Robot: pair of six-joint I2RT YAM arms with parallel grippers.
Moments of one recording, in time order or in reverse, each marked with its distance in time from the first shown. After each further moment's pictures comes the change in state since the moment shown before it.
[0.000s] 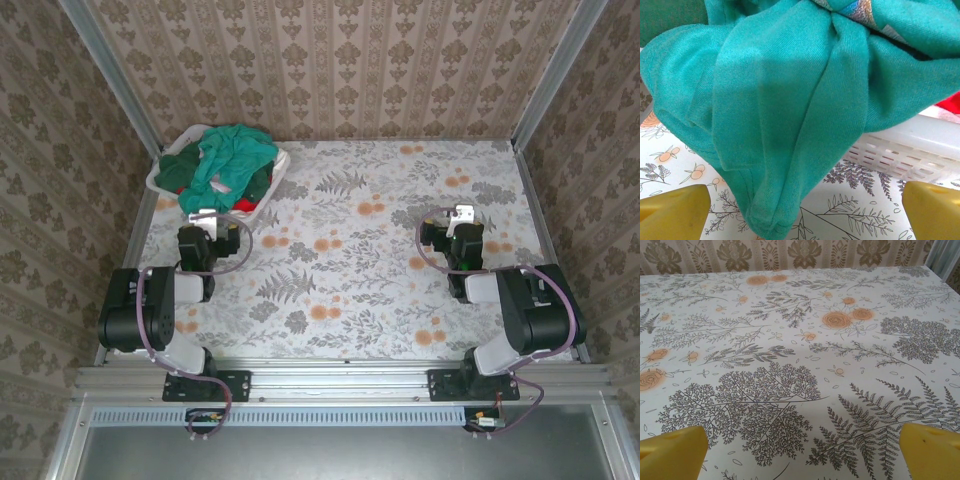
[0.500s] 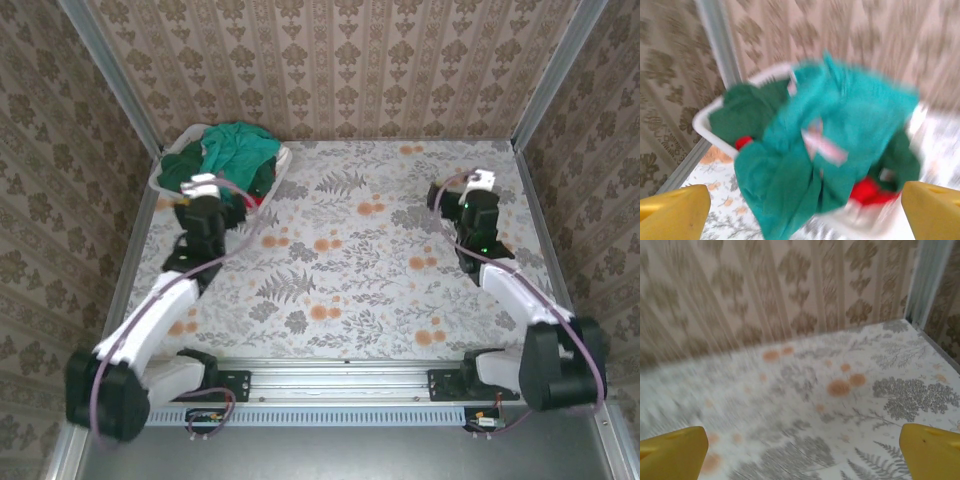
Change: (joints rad) left arm -0.295 -0.553 0.401 -0.843 -0.443 -0.347; right arm 0.015 -0.359 0.336 -0.590 0.070 0.219
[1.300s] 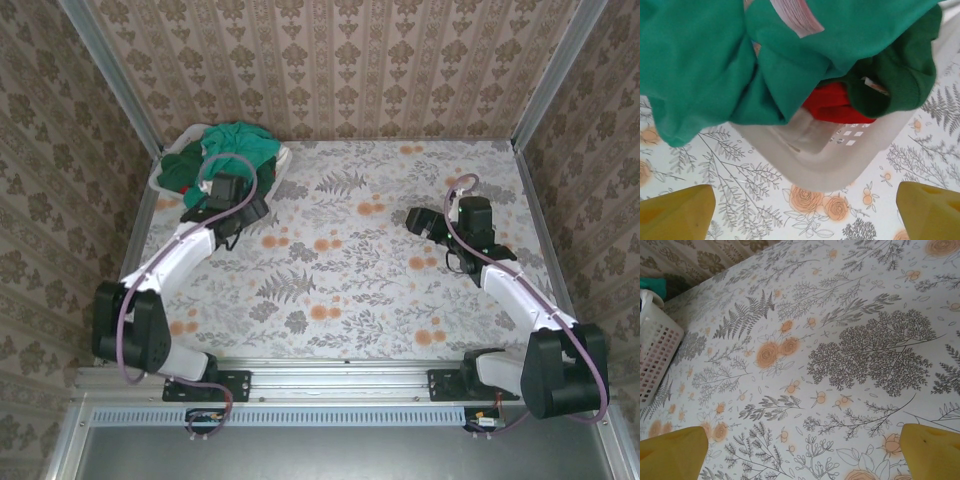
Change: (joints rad) left arm -0.013 0.481 0.276 -0.394 0.269 -0.447; right arm 0.018 0.024 -0.035 -0.285 -0.423 0.173
